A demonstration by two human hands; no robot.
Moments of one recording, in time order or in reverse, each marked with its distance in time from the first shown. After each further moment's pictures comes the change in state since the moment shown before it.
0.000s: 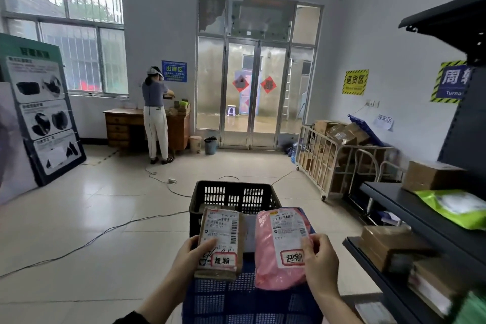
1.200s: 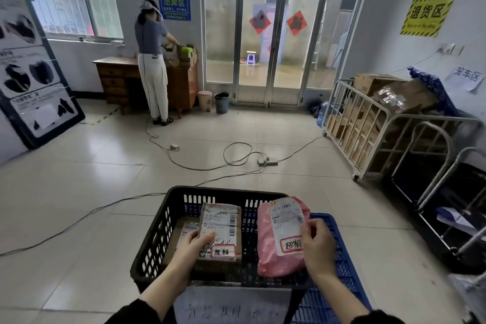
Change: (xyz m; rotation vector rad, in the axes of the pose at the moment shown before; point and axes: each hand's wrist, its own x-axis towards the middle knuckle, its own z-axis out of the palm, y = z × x) left_hand 0.515 -0.055 0.021 -0.071 0.141 -0.244; right_hand 0.447 0.175 0.237 -0.140 -0.164 0.072
